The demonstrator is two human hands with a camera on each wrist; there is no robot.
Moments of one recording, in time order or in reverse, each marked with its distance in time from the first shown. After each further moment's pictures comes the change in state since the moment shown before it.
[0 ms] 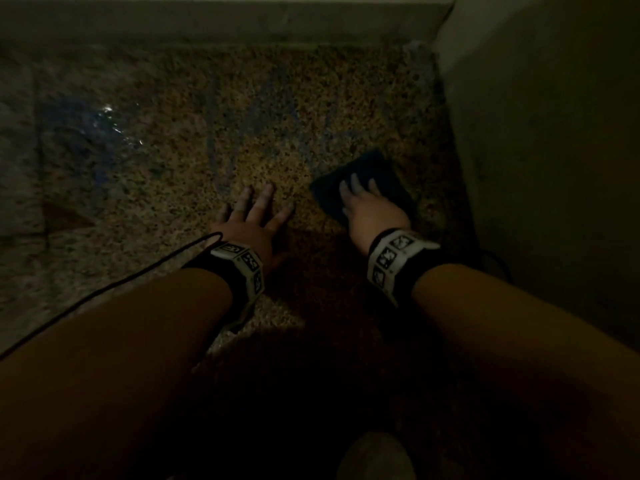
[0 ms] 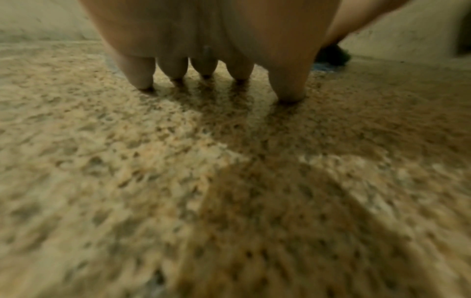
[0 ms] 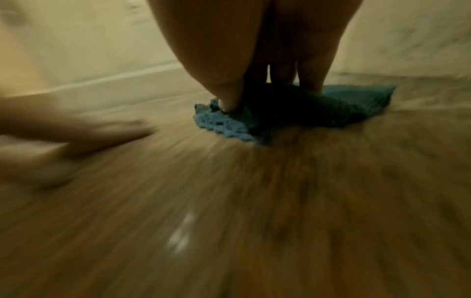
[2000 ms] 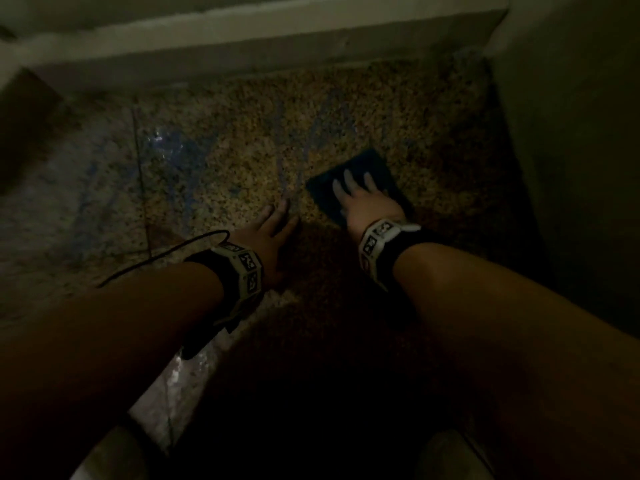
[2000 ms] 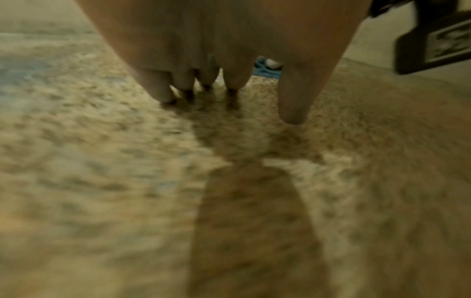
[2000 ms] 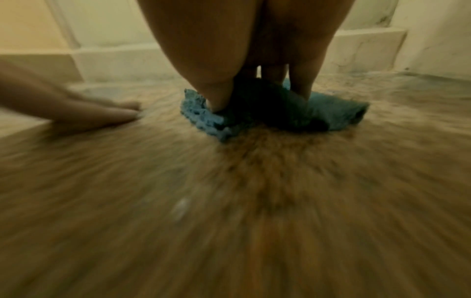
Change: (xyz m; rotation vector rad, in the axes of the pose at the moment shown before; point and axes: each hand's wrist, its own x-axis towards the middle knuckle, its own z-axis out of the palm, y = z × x) left_hand -0.014 -0.089 0.012 0.134 -0.070 0.113; right_hand 0.026 -0.091 -0.011 -0.024 -0.101 -0.106
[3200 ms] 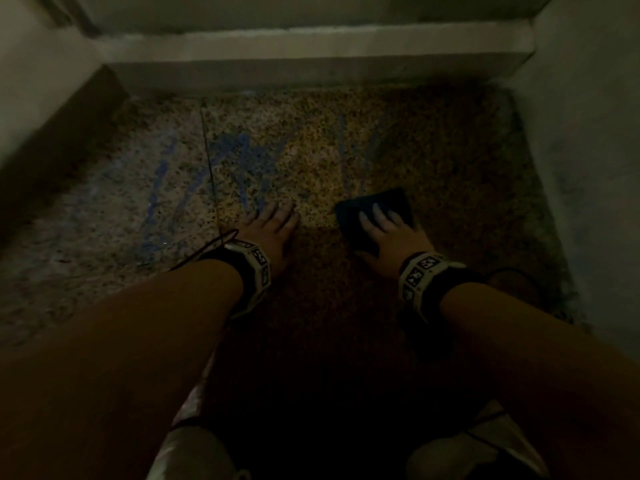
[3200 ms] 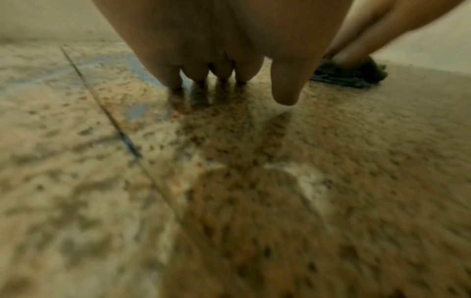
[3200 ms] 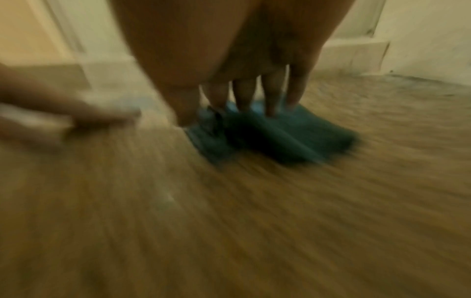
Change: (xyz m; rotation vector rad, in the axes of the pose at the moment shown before) left_hand -0.018 -0.109 0.040 -0.064 0.093 0.095; right_hand -0.038 -0.077 0.030 -0.178 0.018 0.090
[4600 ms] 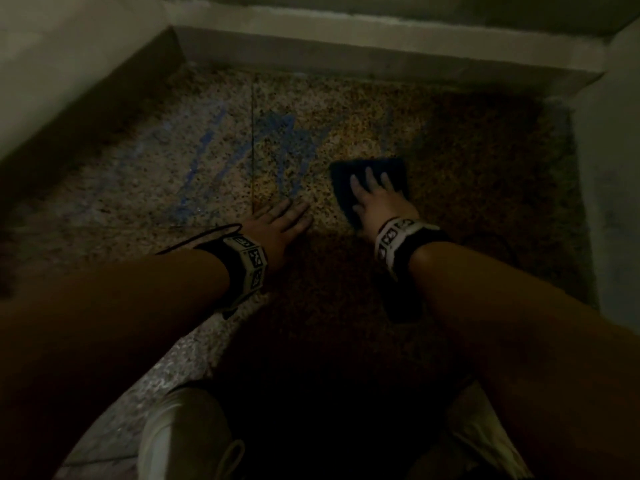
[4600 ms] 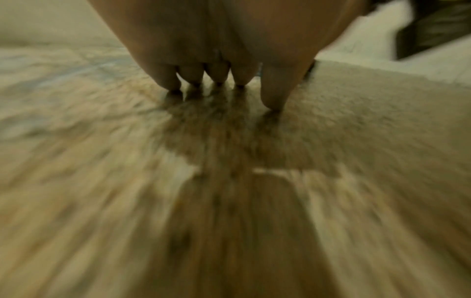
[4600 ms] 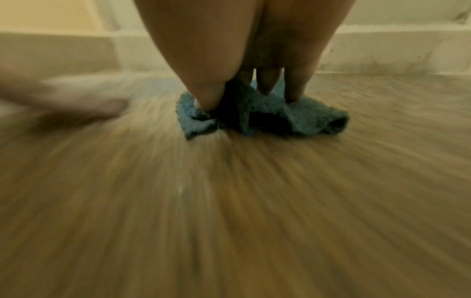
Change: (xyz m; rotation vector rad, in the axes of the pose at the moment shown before) left_hand -0.022 -0.021 0.031 -0.005 0.010 0.013; right_hand 0.051 -0.052 -0.045 0.087 0.043 -0.085
